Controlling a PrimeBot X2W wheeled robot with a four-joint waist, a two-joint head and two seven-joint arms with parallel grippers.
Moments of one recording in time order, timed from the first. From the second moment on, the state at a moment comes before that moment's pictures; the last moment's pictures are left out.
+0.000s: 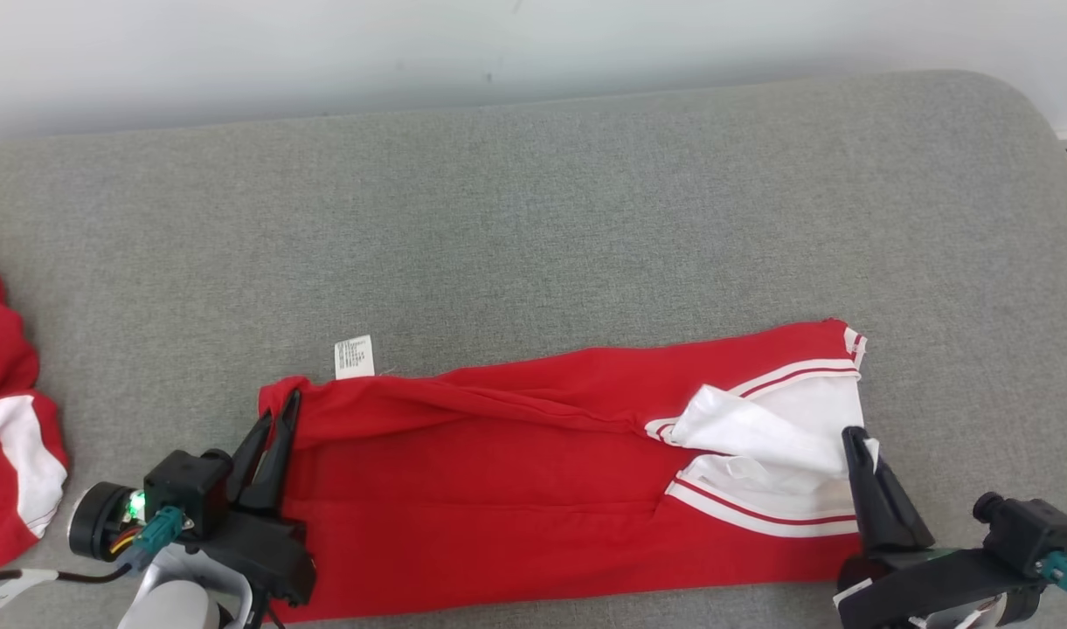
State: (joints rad) left arm -0.35 0.30 -0.28 0.43 -0.32 -0.13 -0.26; right arm -0.08 -0.28 0.18 0.21 0.67 0.13 -0.24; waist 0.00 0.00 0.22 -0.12
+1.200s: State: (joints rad) left arm -0.05 0.17 -0.07 0.23 -0.18 -0.13 -0.26; right arm -0.09 -0.27 0.09 0.42 0.55 0.13 -0.26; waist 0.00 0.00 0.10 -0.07
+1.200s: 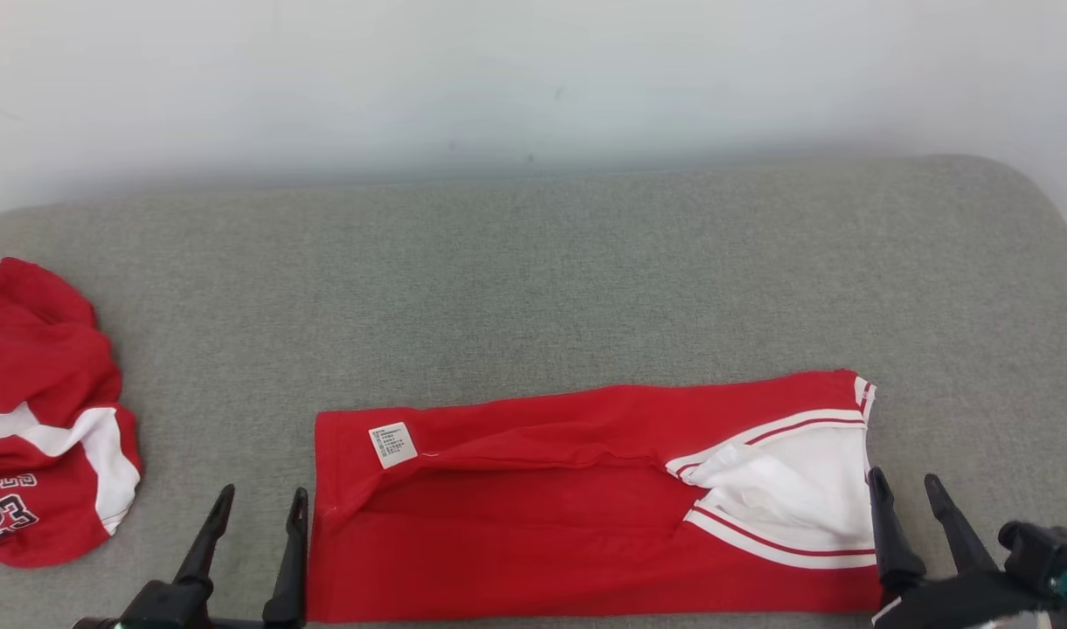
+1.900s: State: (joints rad) left arm 0.06 0.06 0.04 0.14 -0.05 -0.10 -0.26; right arm -0.33 -0.25 0.04 0.86 0.38 0.13 -0.15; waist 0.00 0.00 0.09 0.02
